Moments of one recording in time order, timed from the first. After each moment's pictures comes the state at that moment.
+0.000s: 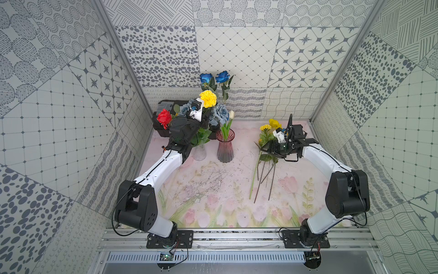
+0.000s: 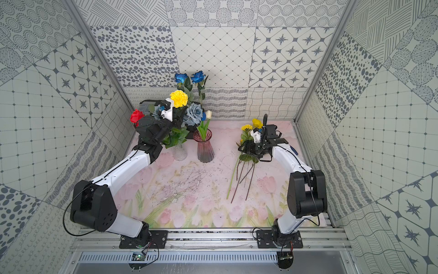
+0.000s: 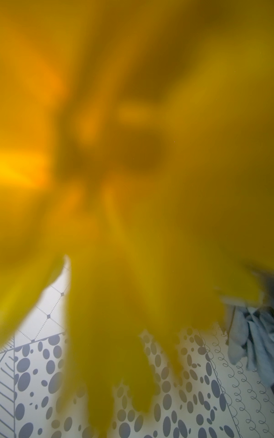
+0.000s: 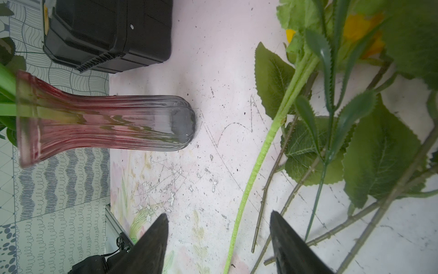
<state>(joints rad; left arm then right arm) -0.29 1.50 1.15 0.56 0.23 0.15 0.12 1.62 1.21 -0.57 -0.60 0.35</state>
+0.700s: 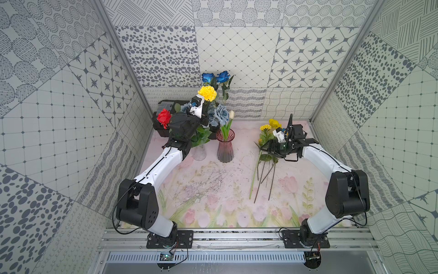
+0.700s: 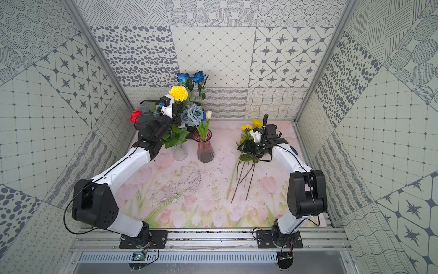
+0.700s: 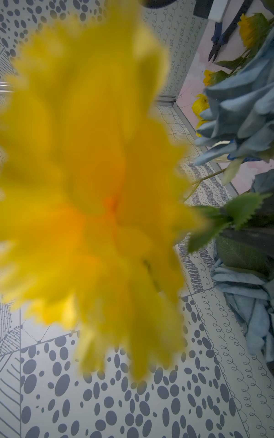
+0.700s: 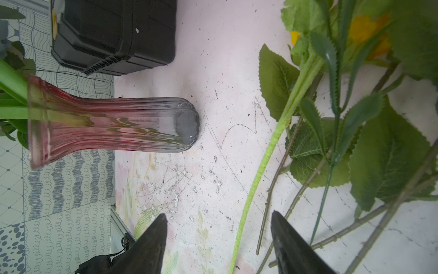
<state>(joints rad) -0.29 1.52 1.22 0.51 0.24 0.14 0.12 1.62 1.21 -0.56 -0.62 0.37</state>
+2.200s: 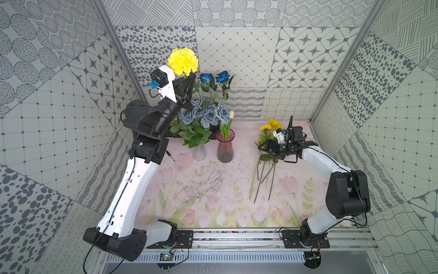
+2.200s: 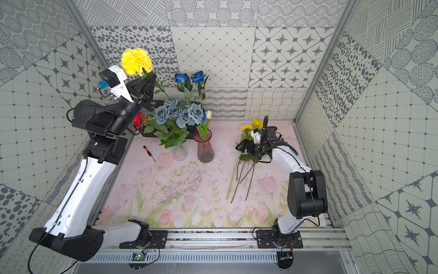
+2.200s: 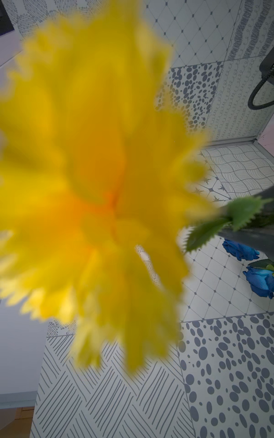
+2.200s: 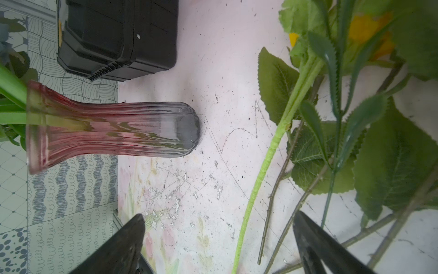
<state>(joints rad) -0.30 1.24 1.60 0.16 0.37 -0.02 0.12 1.61 1.14 -0.46 -0.62 0.41</state>
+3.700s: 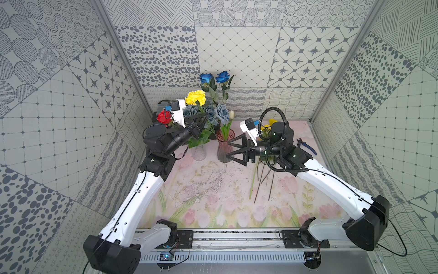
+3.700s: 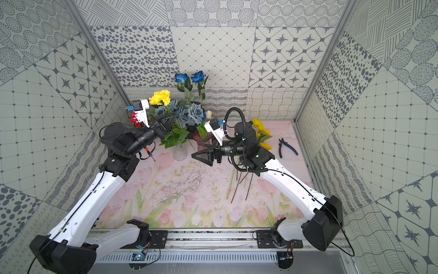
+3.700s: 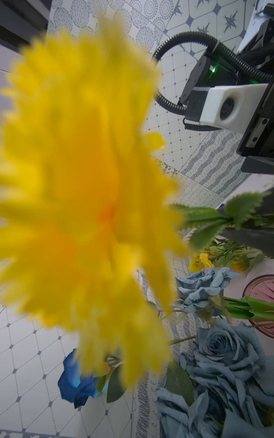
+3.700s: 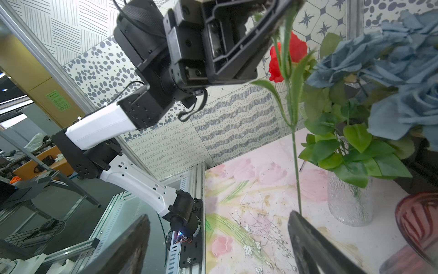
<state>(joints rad) -0.29 1.11 1.13 0.22 0.56 -0.56 0.68 1.36 1.27 -0.02 -0.86 0.28</state>
